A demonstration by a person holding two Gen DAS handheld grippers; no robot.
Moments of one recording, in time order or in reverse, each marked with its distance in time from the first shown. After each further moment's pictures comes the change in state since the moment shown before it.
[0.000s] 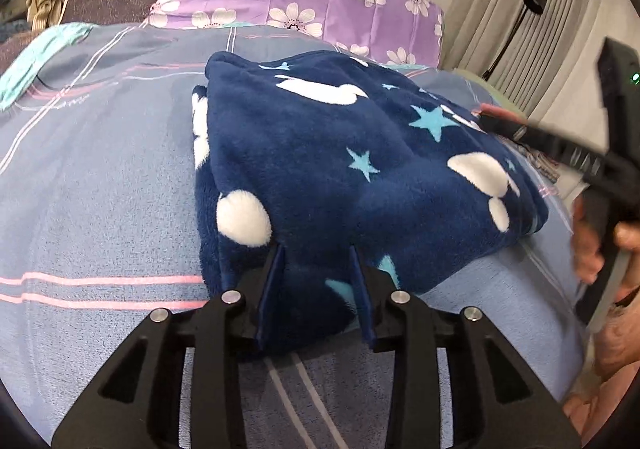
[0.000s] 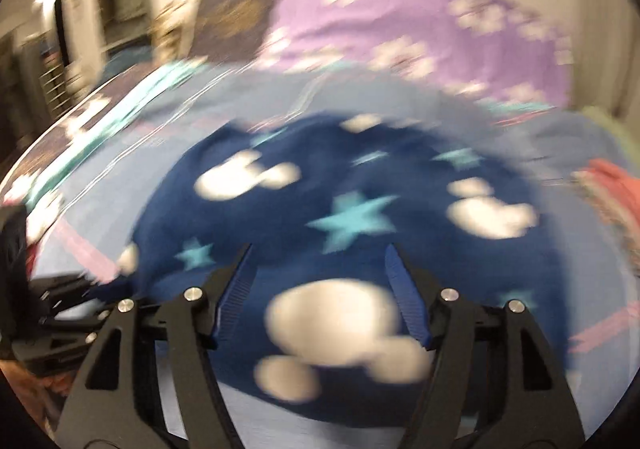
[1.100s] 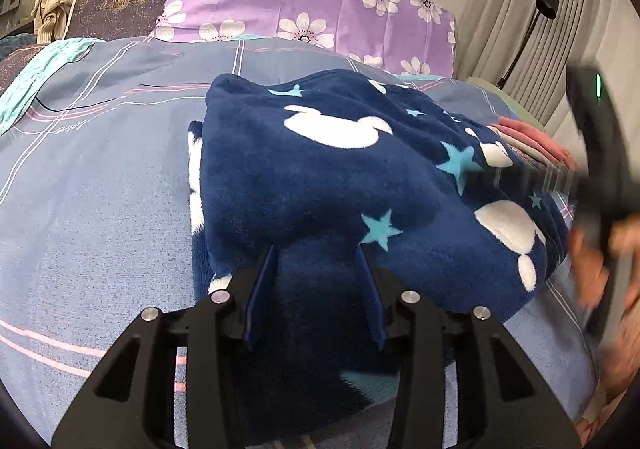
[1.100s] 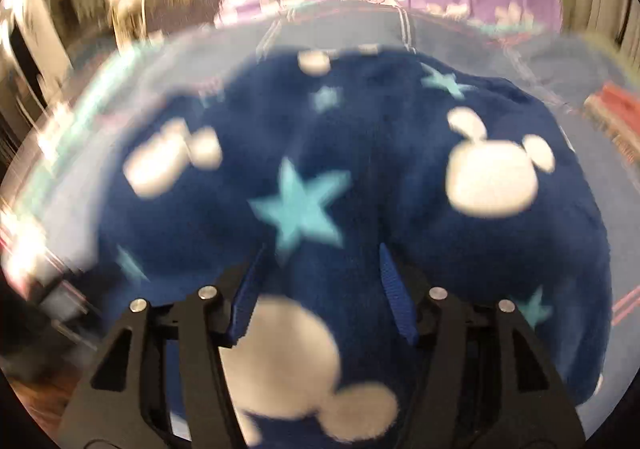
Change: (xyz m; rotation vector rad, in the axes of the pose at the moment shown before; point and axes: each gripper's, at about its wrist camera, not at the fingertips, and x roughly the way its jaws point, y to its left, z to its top) left arm 0.023 0.002 0.034 -0.003 -0.037 0.053; right arm 0.084 -0.035 0.027 0.200 0.230 0.145
